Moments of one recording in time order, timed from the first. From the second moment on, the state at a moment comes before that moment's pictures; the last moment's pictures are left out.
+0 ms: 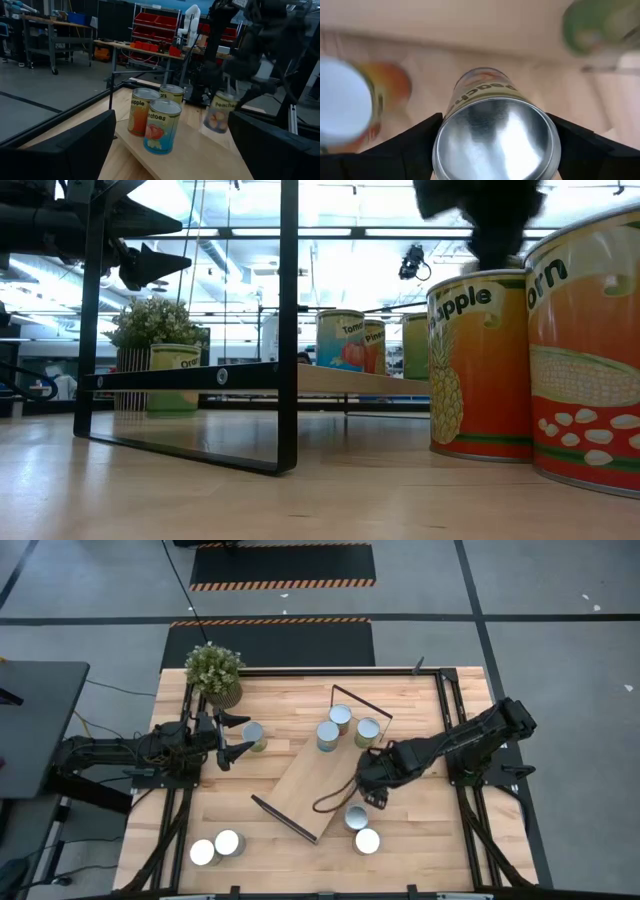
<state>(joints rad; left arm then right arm) 0.04 0.28 0.13 0.20 -0.23 -0.17 0.32 1.64 1.36 -1.18 0.22 0.77</state>
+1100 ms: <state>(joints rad) 0.04 0.28 0.14 0.20 -0.23 -0.17 0.13 1.96 1.81 -1.35 0.23 0.51</state>
